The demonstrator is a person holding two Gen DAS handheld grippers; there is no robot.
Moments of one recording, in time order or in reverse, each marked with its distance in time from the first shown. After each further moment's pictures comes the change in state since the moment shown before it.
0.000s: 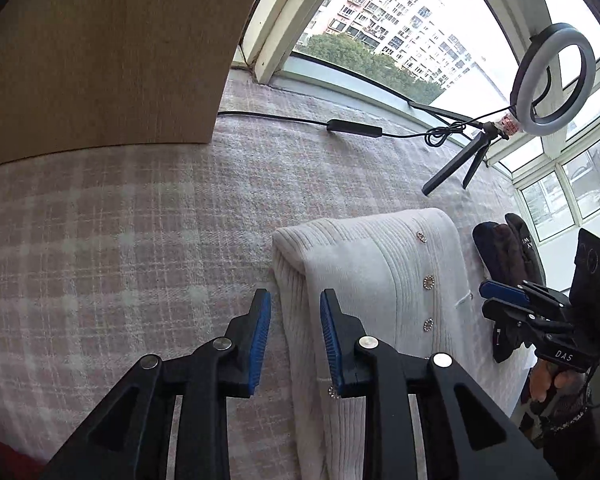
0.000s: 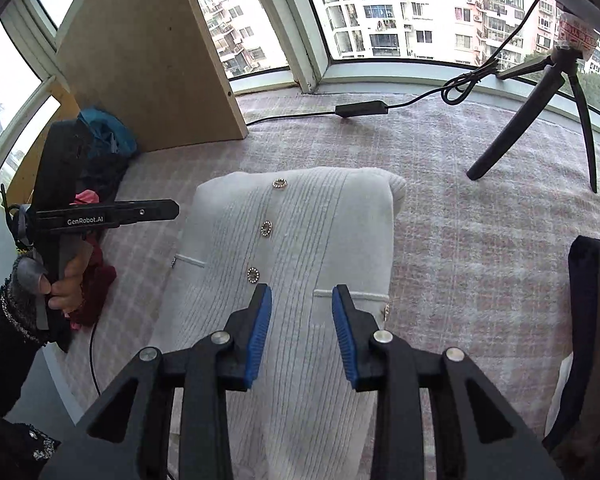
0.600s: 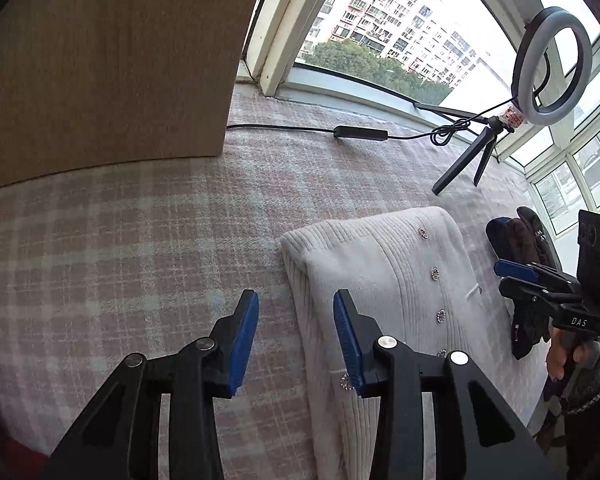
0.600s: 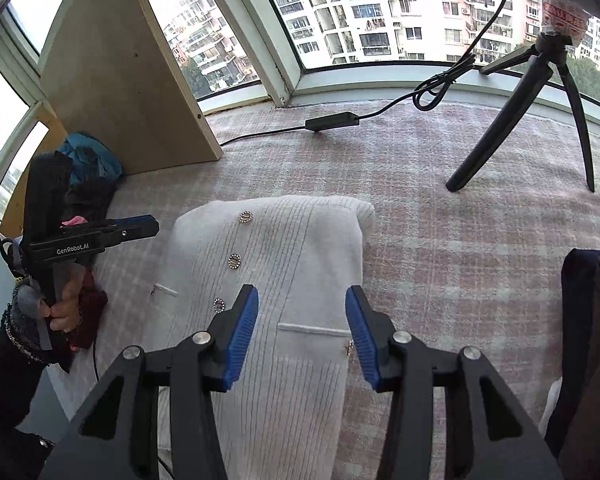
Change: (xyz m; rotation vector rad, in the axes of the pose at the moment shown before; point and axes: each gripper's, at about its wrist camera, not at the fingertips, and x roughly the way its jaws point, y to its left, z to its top) left arm -0.019 -0.011 -0.032 0.056 -0.040 0.093; right arm -0.015 -0.039 -0.009 0.099 -0.021 -0.004
